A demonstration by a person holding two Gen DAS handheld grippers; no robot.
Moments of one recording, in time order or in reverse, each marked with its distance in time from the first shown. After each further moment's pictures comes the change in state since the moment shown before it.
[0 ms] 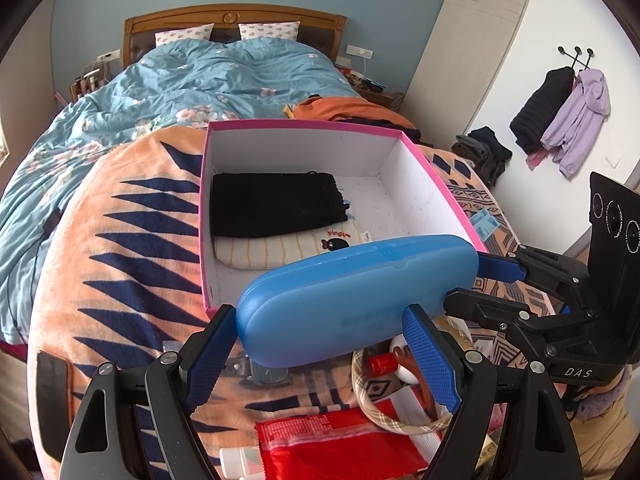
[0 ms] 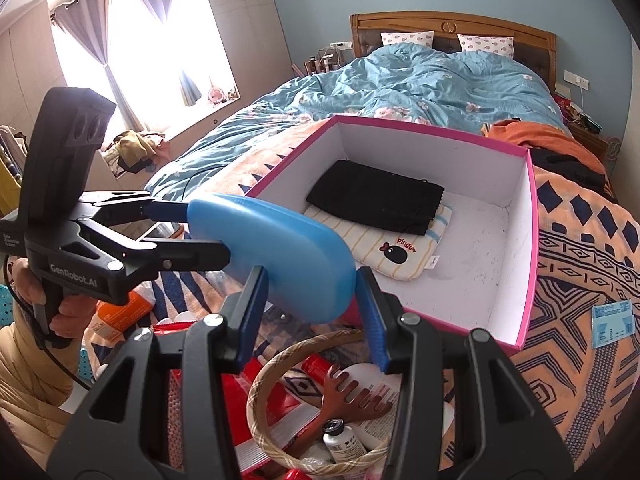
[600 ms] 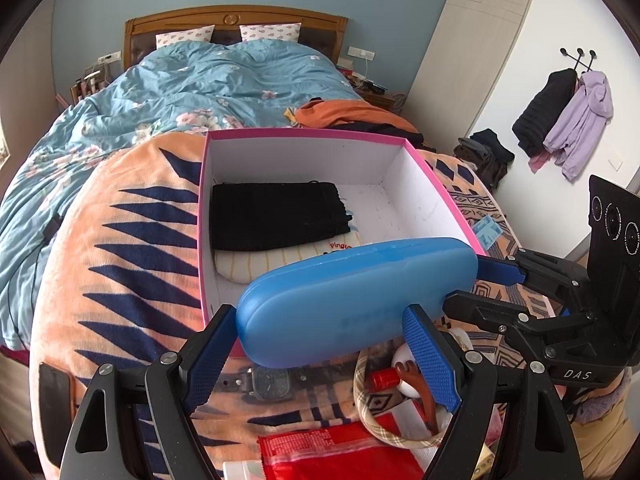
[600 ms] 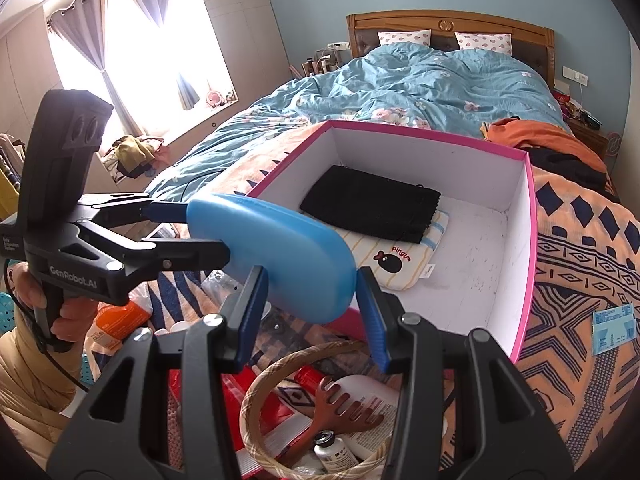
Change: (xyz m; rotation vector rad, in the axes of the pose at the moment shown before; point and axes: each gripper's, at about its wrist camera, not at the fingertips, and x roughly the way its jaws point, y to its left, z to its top) left arm 0.007 0.002 0.014 -0.002 -0.005 0.006; right arm 0.002 -0.005 0.010 0.013 0.000 0.004
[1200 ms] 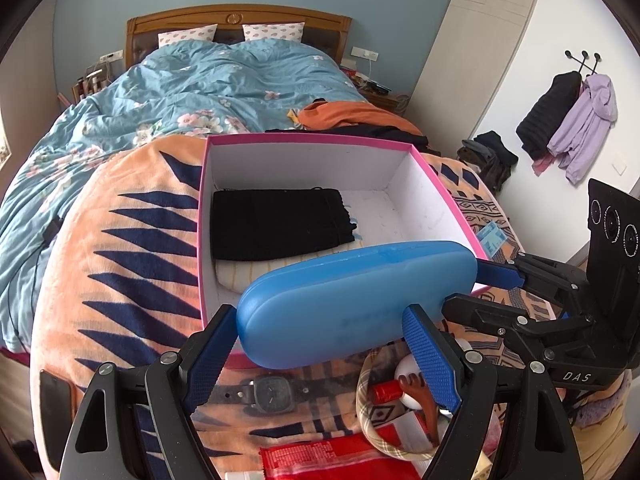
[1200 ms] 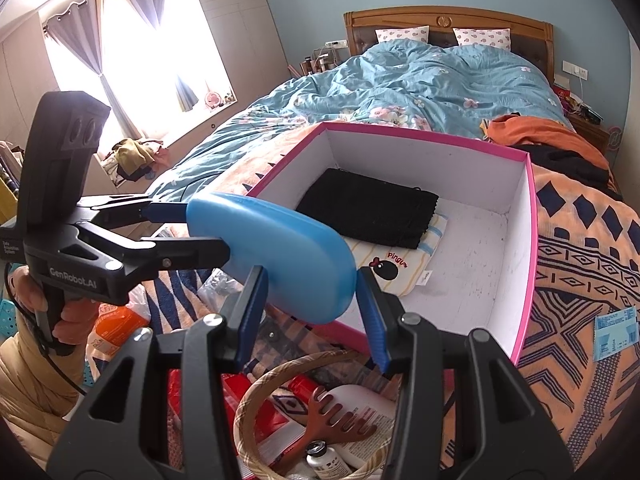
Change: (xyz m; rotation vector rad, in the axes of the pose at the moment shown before) left arm 0.005 0.003 0.008 -0.005 0.001 0.006; right arm 0.003 -0.006 0.009 0.022 0.007 0.010
